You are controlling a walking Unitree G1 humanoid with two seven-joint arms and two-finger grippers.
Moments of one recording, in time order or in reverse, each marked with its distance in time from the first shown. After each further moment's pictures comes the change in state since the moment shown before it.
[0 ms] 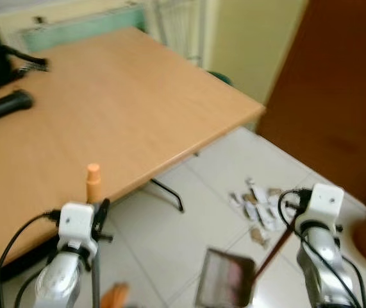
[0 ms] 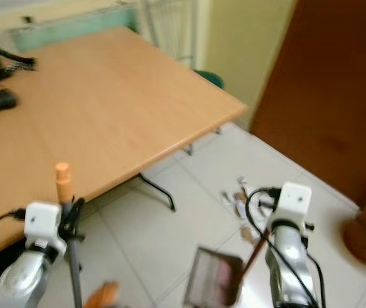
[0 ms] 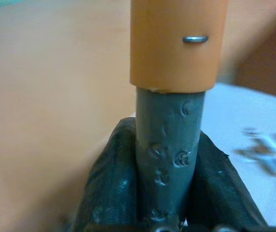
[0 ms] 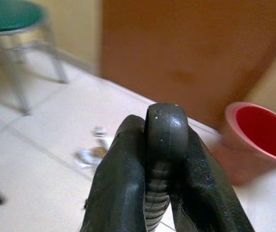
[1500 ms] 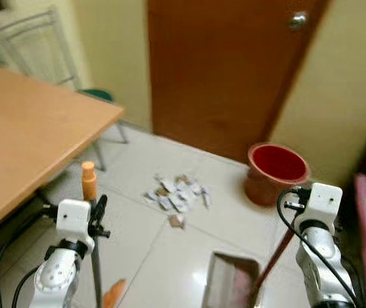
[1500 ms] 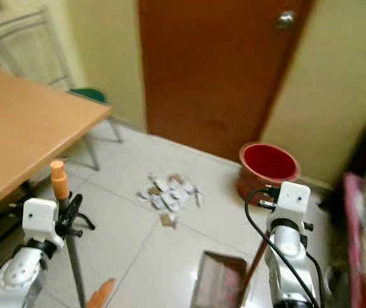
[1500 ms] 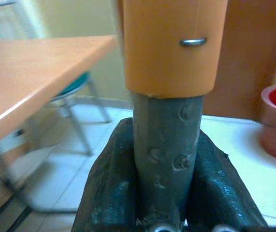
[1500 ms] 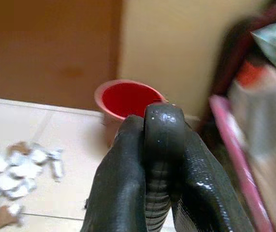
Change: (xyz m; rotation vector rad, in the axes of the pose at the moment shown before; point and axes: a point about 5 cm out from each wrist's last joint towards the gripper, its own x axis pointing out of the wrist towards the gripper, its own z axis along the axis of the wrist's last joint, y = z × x) left arm 0.010 0.011 0.001 -0.003 -0.015 0.022; right arm 0.003 0.002 0.002 -0.005 0.003 0.008
